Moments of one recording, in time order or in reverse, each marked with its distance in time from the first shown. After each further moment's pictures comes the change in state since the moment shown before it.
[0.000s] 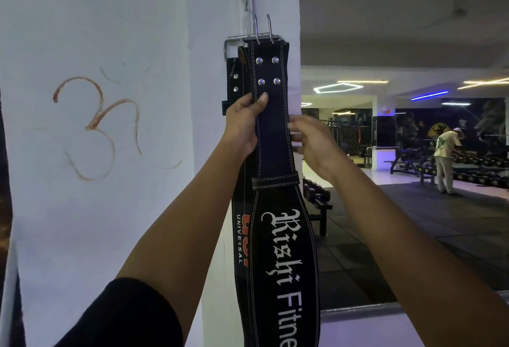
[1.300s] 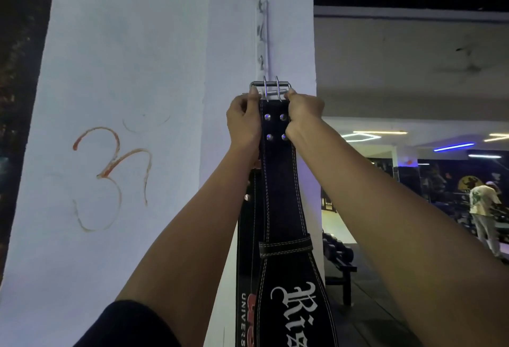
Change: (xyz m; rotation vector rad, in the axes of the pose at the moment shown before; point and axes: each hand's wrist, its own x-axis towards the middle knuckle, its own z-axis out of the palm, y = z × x) left_hand 0.082 0.048 0.022 0.334 0.350 0.433; right_hand 0.133 -0.089 0.053 0.234 0.412 0.011
